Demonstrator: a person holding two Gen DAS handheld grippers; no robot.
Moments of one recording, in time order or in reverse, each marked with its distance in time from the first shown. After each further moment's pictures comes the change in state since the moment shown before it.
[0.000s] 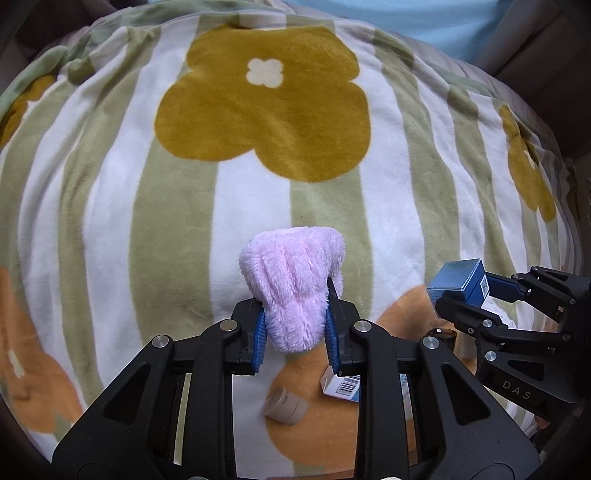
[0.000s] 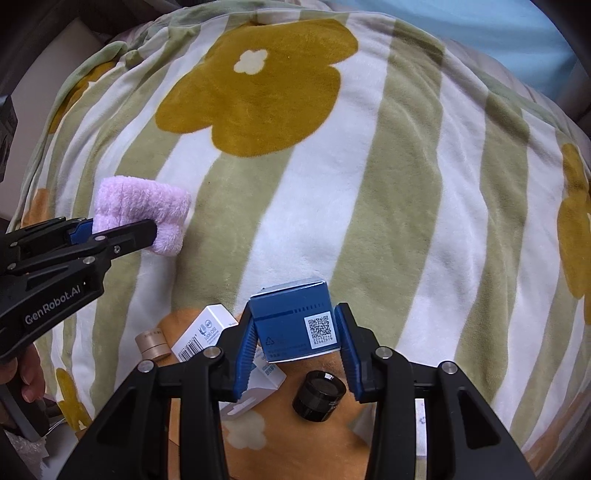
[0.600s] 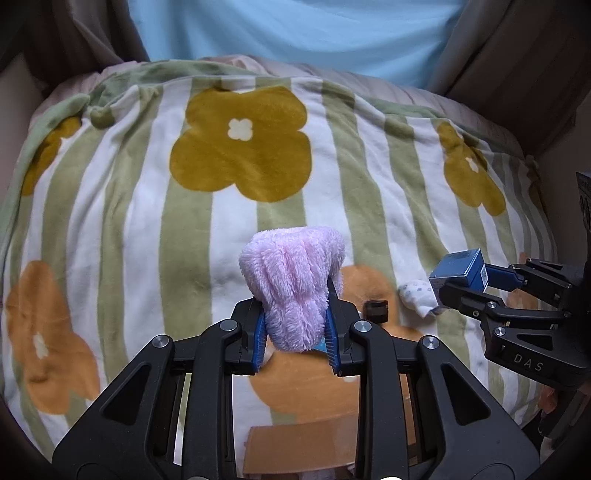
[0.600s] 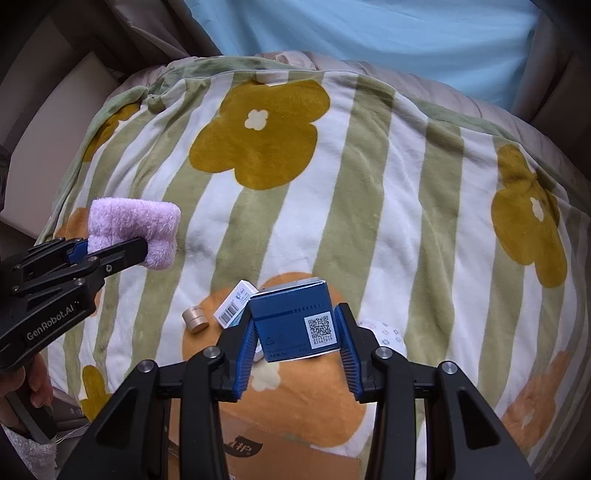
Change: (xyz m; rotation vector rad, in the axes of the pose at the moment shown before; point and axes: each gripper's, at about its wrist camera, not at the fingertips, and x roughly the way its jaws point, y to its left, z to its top) left arm -0.137 -0.034 -0.048 0.044 -0.134 -0.033; right arm -0.114 0.049 -0.053 0.058 -0.120 -0.018
